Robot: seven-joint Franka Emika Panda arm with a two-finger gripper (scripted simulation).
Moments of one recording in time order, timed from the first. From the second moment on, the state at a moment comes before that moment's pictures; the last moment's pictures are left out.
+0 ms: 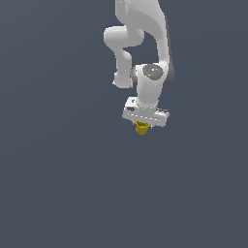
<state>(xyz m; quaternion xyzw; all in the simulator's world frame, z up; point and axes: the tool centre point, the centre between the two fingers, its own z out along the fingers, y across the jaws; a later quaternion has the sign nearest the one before) -0.085 0.093 0.110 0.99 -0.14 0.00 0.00</state>
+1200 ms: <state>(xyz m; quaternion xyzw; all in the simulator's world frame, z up) -0.042 0.149 0.283 0.99 -0.14 0.00 0.00</state>
